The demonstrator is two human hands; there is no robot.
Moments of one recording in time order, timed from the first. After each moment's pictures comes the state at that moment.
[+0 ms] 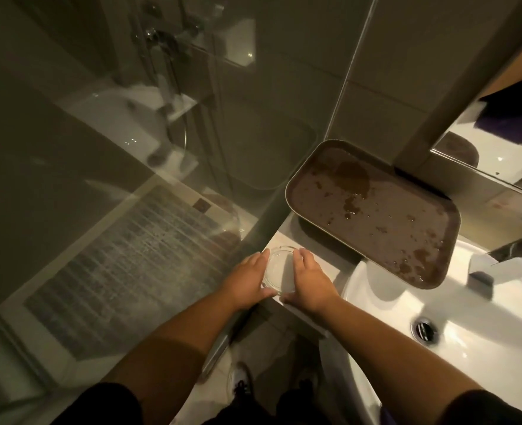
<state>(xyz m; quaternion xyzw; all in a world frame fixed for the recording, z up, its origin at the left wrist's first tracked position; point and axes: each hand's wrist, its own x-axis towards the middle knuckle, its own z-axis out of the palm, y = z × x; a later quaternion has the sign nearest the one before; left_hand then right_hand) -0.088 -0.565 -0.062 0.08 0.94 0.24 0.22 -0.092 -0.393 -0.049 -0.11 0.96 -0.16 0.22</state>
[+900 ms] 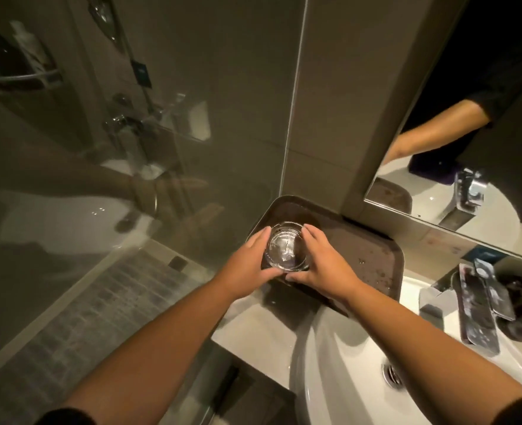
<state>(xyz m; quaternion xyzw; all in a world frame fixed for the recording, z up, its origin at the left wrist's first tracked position) -0.175 -0.502 0.058 0.14 0.93 0.33 0.06 -0.172 -0.306 0.068 -0.15 0.95 -0.27 0.03</state>
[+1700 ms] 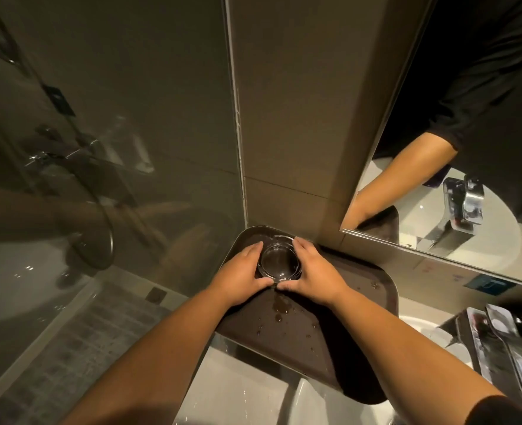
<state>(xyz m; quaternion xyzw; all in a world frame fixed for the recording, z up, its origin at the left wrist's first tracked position) -0.311 -0.439 0.017 0.18 0.95 0.23 0.11 -0.291 -0.245 0.014 -0.07 0.95 -0.29 0.07</state>
